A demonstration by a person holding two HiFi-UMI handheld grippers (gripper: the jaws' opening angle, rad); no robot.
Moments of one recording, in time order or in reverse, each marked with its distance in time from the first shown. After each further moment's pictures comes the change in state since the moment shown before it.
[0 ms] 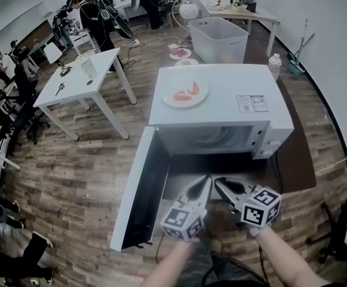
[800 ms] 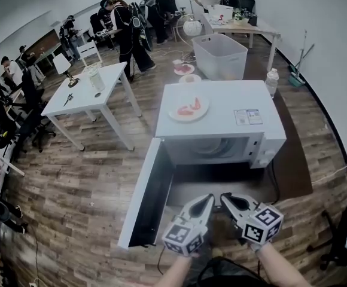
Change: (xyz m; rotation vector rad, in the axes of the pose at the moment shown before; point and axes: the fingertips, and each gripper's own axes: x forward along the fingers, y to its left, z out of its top) left arm -0.034 -0.041 0.003 0.003 0.019 -0.043; right arm -0.042 0.027 0.005 -0.075 -0.029 -0.072
